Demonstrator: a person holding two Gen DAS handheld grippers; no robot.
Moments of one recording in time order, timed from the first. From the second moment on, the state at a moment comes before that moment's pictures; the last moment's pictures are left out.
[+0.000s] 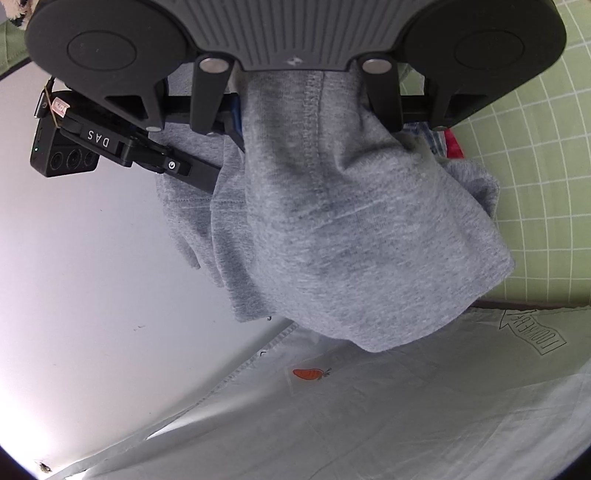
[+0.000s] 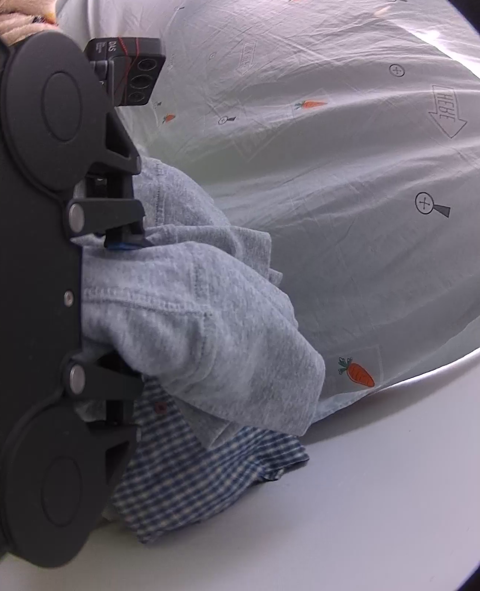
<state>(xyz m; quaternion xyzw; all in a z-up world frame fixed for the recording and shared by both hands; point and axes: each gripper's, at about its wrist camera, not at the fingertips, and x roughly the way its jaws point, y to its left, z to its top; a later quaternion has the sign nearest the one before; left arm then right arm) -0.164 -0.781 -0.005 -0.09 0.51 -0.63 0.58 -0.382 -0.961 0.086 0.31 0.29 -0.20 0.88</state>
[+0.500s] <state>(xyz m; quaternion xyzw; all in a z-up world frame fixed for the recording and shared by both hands) -0.120 -0.862 -0.066 -0.02 0.50 -0.56 0.66 -0.301 -1.045 0.030 0.09 0.42 -0.25 0.87</state>
